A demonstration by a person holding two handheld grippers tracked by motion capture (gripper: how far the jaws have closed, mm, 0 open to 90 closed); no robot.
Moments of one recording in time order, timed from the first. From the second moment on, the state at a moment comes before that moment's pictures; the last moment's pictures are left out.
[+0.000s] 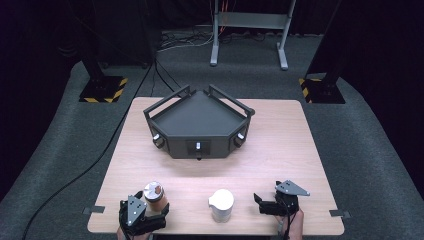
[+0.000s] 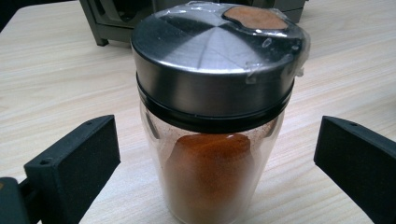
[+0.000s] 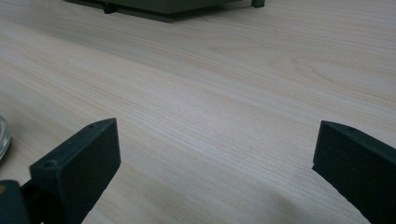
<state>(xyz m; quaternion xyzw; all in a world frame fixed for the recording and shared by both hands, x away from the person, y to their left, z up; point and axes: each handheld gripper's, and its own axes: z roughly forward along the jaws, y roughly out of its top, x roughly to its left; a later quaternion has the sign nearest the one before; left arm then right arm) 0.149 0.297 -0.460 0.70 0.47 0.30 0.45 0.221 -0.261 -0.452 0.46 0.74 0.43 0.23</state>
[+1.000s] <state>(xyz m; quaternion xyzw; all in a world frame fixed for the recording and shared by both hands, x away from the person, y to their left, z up) 0.167 0.293 -0.467 0.70 0.47 0.29 0.45 0.221 -0.260 -0.451 0.45 0.74 0.43 0.23</state>
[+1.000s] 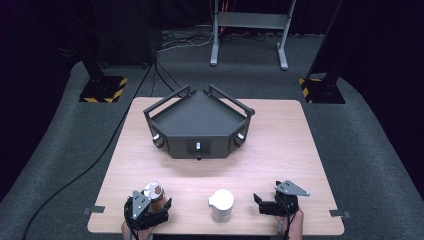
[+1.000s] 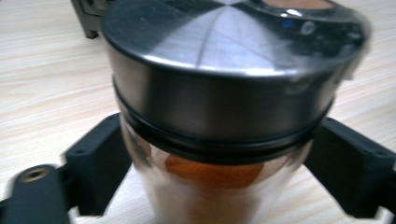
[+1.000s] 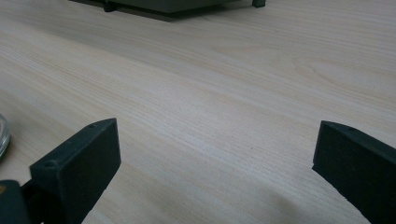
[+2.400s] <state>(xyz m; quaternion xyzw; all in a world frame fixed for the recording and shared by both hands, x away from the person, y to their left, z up) 0.164 0.294 -0.461 0.70 0.46 0.30 0.46 0.223 -0.260 -0.451 0.45 0.75 0.43 0.23</state>
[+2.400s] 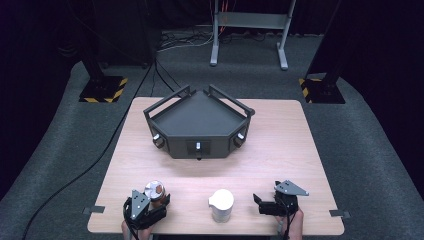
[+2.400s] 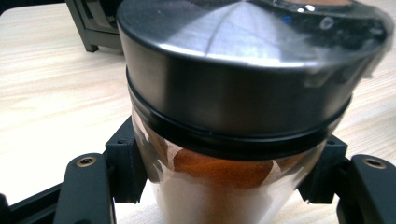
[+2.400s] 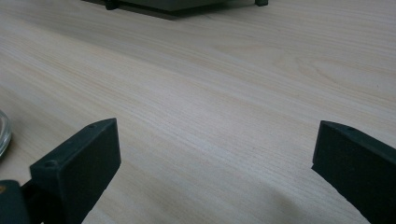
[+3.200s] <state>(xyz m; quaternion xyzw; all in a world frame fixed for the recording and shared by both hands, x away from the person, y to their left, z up) 0.177 0.291 -0.444 0.71 0.44 0.30 0.46 0.221 -0.261 -0.452 0.45 0.74 0.44 0.23</state>
